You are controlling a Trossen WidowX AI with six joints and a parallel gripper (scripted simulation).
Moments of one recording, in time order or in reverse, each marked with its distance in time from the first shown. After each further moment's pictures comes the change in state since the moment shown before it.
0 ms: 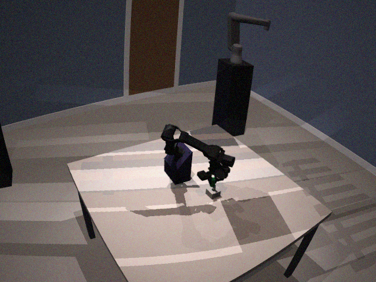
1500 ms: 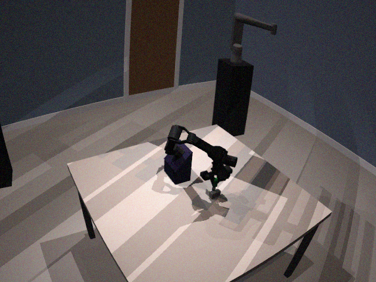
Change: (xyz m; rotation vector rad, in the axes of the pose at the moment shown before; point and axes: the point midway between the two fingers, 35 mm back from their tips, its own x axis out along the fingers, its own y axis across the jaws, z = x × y) arm 0.026 0.031 -0.019 0.021 -0.005 -0.014
